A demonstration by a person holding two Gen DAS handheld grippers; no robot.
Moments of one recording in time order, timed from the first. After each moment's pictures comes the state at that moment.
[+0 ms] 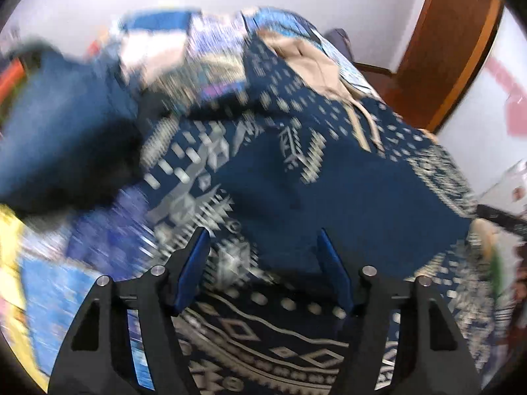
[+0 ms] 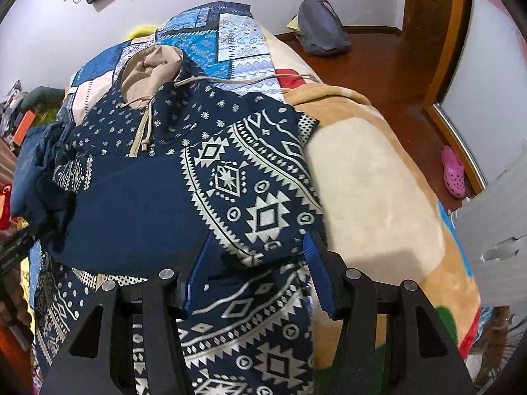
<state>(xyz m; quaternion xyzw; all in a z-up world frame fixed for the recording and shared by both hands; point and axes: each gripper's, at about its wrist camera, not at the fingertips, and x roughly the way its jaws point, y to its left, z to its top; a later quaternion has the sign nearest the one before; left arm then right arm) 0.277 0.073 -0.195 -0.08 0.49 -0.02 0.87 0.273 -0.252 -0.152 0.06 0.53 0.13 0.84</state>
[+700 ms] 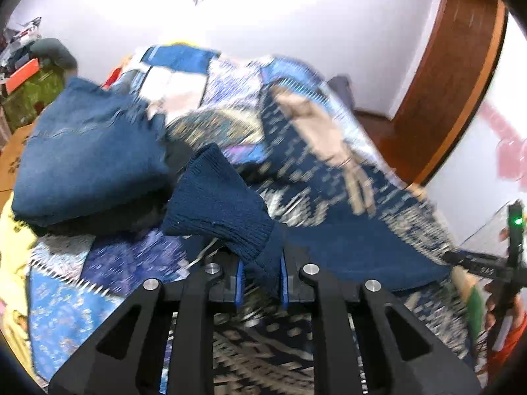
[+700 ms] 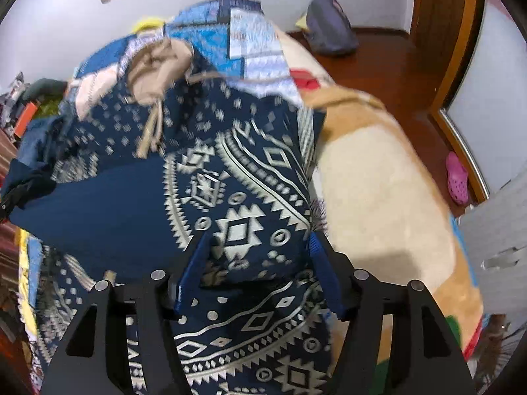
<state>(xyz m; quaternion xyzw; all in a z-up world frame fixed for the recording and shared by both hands) 0.271 0.100 -0.141 -0.09 0.42 0.02 0.91 0.286 -0.230 -0.162 0.04 0.54 0.13 0.83</state>
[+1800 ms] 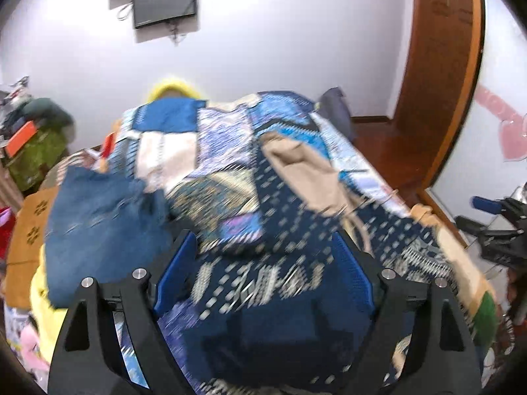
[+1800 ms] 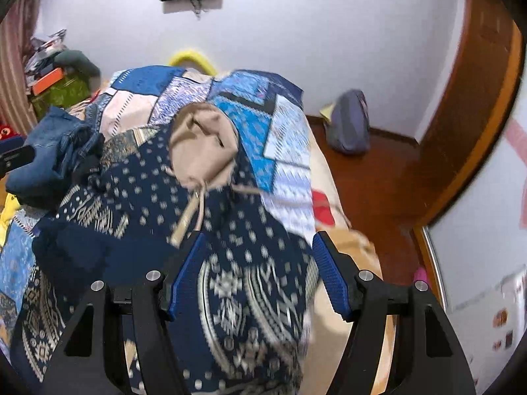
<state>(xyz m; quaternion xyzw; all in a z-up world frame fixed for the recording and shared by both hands) 0.330 0.072 -0.062 -0.01 0.36 0.00 0.93 0.317 -0.163 -0.053 -0.11 0.39 0.17 0.90</state>
